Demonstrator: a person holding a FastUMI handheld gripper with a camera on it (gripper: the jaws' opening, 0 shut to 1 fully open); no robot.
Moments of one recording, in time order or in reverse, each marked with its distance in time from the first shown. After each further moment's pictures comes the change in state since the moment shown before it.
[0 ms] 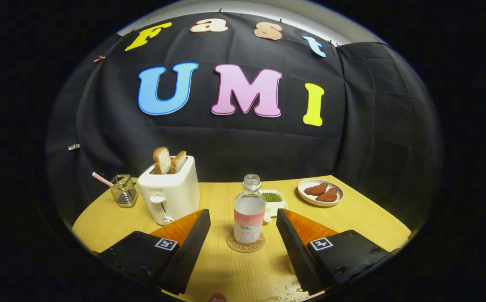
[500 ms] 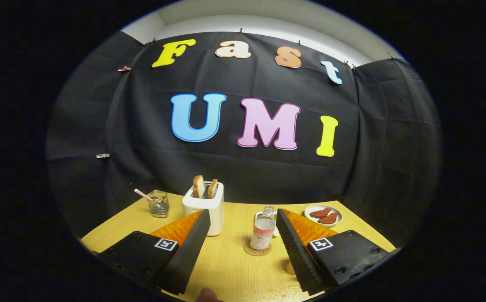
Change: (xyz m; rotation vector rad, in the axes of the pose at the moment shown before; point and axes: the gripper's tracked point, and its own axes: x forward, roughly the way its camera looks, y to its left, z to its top) arm -0.108 0.046 0.074 -0.057 -0.115 0.154
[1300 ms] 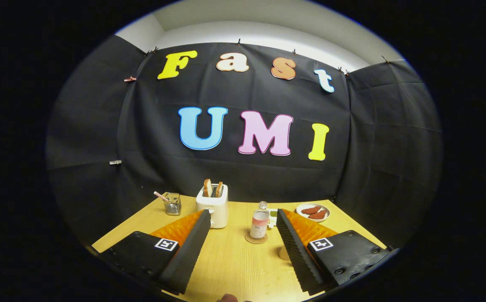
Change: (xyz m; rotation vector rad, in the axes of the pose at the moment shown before) arm -0.106 -0.007 0.040 -0.007 -0.033 -0.041
